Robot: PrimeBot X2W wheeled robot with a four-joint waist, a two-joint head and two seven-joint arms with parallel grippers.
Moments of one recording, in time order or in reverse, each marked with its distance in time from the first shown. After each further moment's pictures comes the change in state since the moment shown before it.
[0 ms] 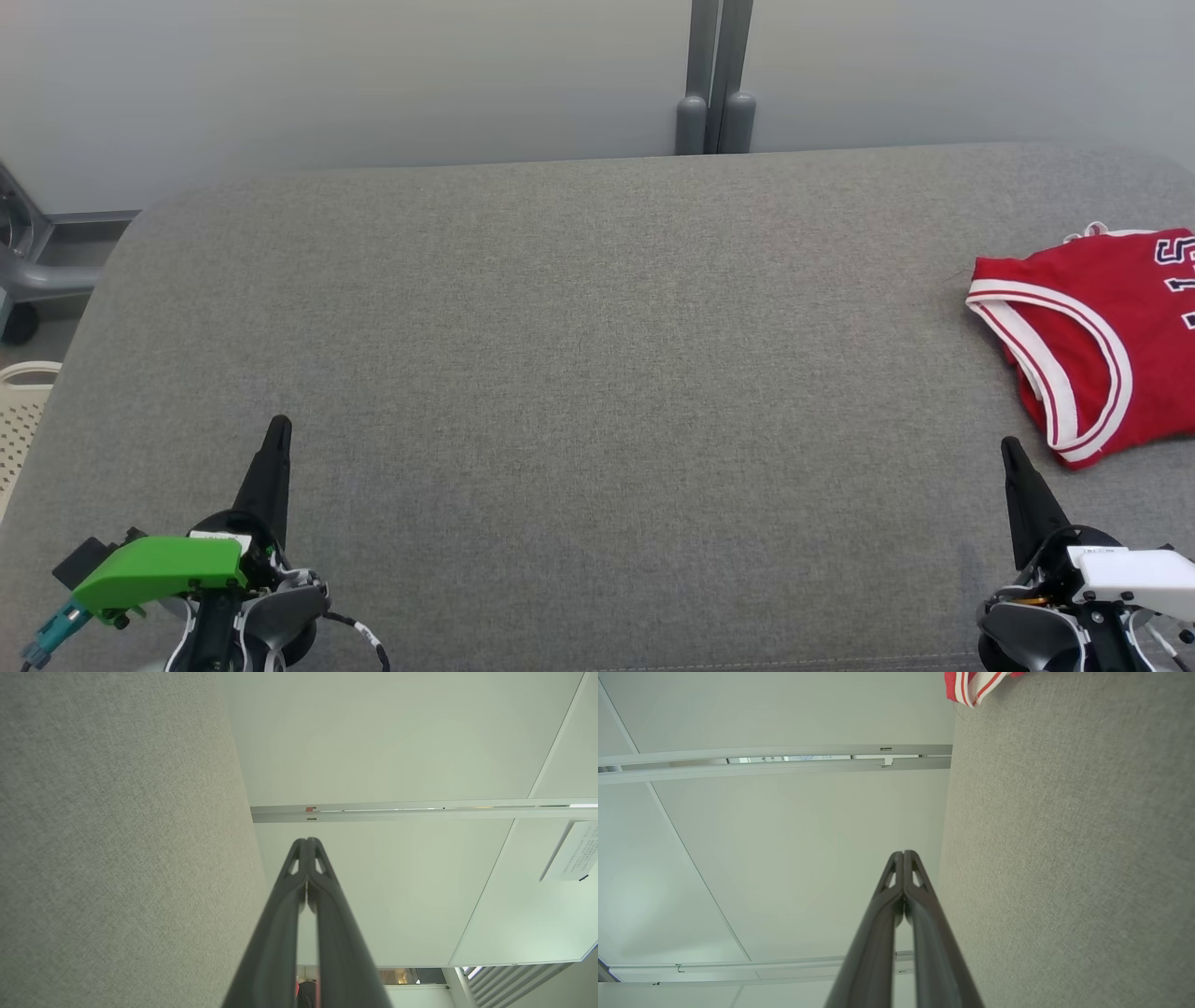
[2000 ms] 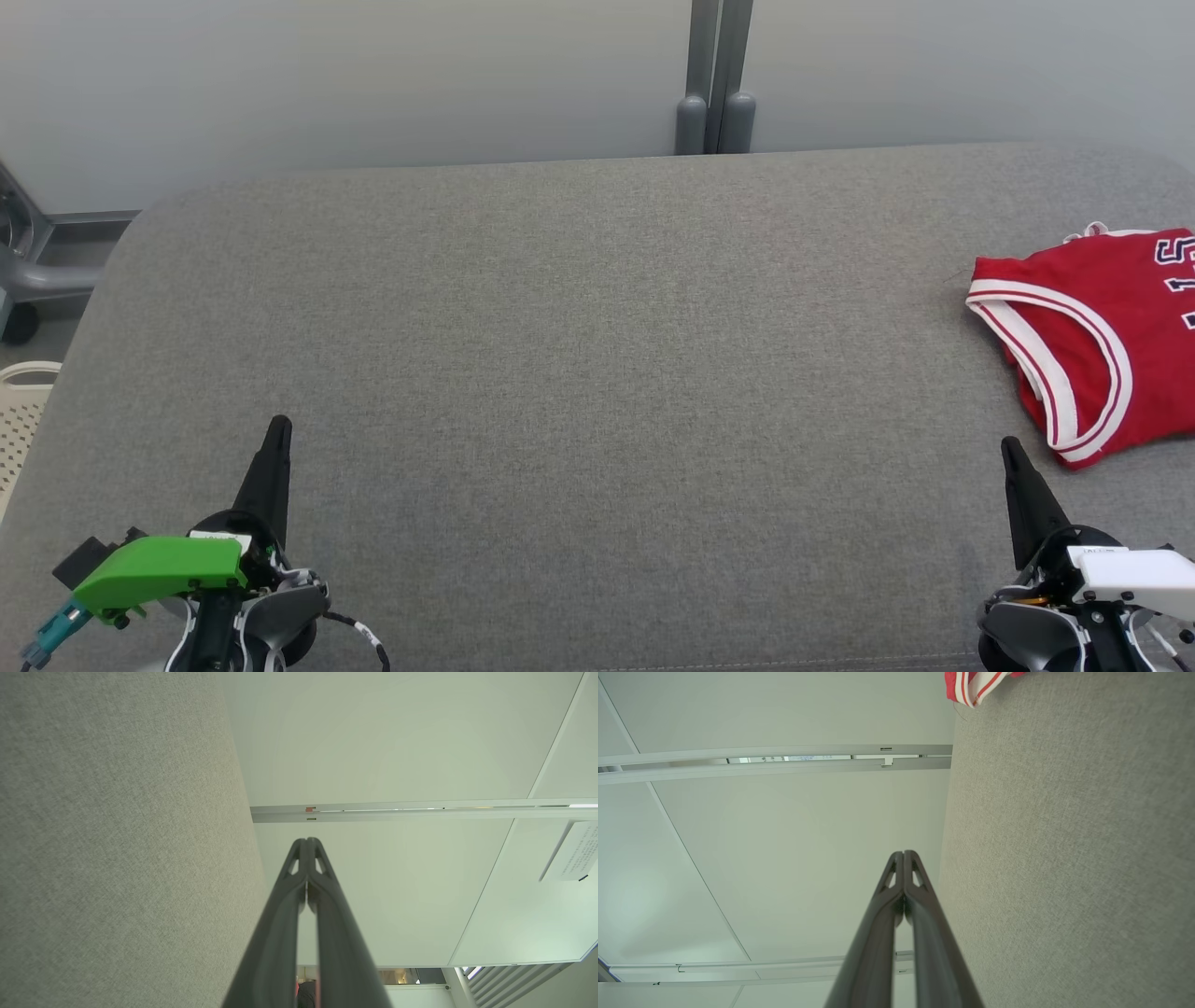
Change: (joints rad) left arm 0.000 0.000 0.000 0.000 0.000 0.000 0.000; right arm 0.000 0.000 0.000 0.000 0.000 0.000 0.000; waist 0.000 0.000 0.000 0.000
